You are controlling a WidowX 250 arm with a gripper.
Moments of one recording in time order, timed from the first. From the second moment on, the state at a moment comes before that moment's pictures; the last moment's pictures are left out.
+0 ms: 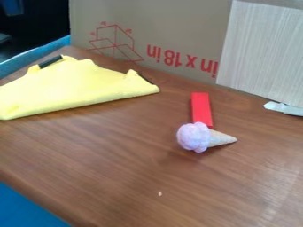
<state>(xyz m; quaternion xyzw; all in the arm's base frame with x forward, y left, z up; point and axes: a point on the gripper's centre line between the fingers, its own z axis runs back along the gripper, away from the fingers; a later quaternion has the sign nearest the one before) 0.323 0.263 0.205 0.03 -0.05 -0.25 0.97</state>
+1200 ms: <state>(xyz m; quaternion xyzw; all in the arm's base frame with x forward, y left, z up) 0.361 0.297 0.115 -0.03 -0.05 -0.31 0.95</state>
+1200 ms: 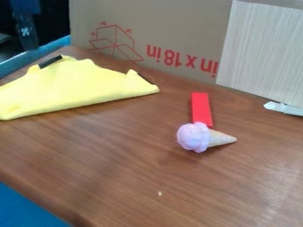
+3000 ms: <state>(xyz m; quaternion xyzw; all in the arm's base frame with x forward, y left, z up) 0.386 0.279 0.071 0.02 -0.05 -0.35 0.93</state>
